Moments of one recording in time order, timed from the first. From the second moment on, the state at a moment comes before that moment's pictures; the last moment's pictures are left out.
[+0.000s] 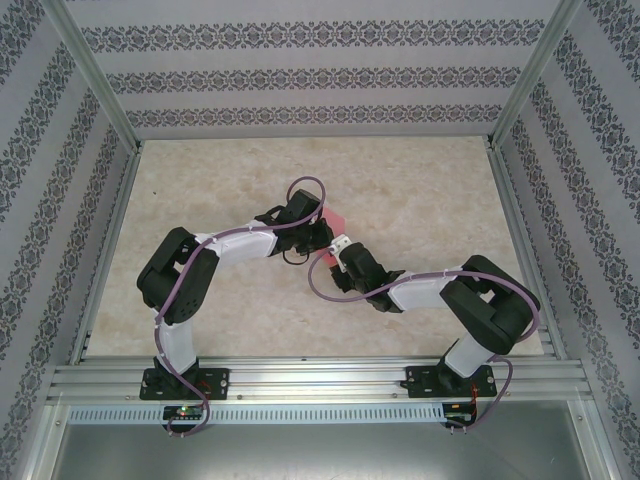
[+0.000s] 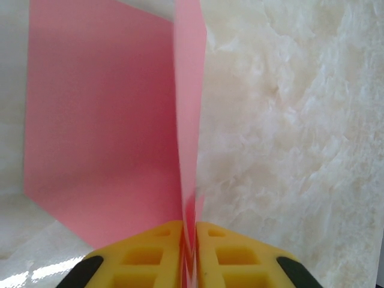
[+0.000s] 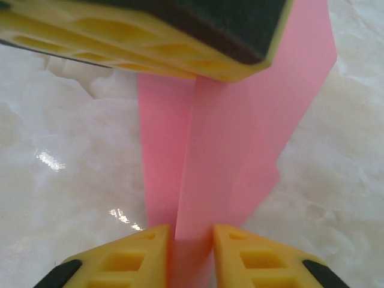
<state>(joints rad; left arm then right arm) -0.67 1.89 1.21 -0.19 0.22 -0.95 0.79 1.61 0.57 0.30 0.22 0.02</state>
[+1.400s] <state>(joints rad) -0.51 1.71 0.89 0.12 0.39 -1.05 0.78 1.64 0.58 0.32 0.09 0.06</state>
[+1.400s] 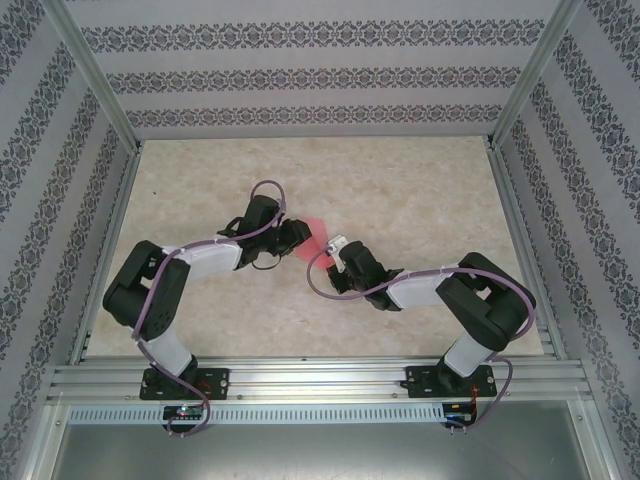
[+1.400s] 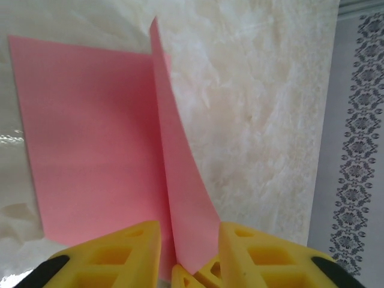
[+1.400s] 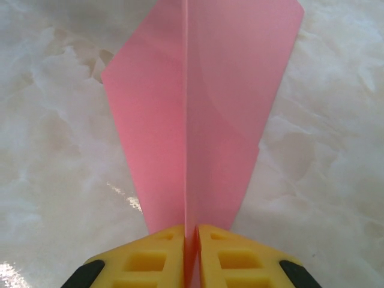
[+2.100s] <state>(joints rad) -0.56 1.86 0.94 0.17 0.40 -1.09 0.70 1.68 0.59 0.32 -0.07 0.08</state>
